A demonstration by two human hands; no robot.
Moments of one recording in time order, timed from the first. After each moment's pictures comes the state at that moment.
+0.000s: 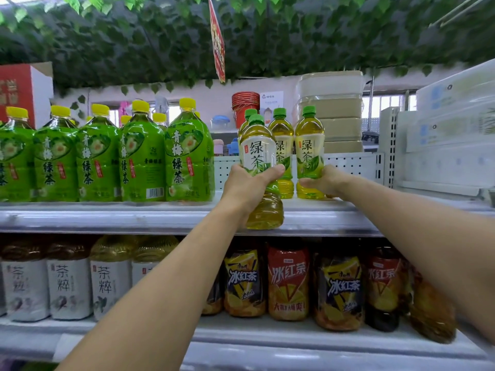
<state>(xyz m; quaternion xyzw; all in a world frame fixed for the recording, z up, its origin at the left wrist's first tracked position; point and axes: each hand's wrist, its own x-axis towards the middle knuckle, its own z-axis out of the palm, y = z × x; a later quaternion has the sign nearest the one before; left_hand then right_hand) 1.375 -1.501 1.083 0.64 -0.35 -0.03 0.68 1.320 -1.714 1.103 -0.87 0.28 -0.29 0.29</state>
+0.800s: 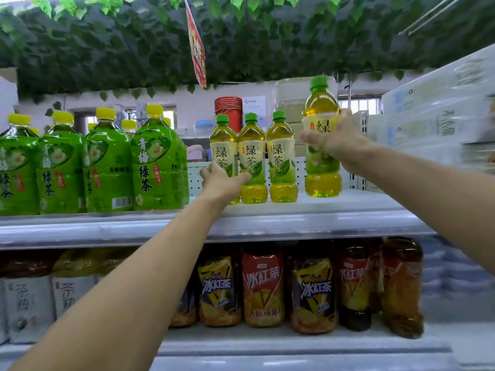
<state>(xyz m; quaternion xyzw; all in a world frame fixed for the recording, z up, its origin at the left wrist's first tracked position) 1.404 -1.544 1.098 0.73 -0.34 0.05 0.59 1.230 -1.689 1.160 -0.75 0.15 -0.49 0.41</state>
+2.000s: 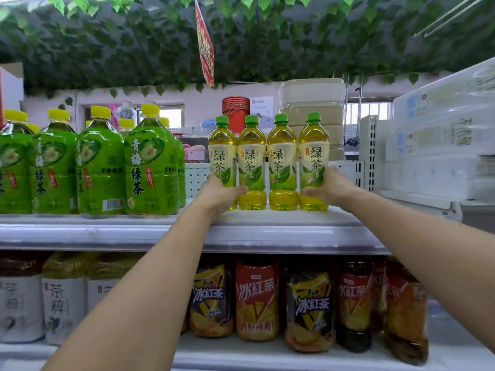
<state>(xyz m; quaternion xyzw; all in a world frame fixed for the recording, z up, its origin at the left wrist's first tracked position) 1.444 -1.561 1.090 0.77 -0.34 0.01 0.54 1.281 -1.765 1.107 -0.85 0.28 -0.35 0.26</state>
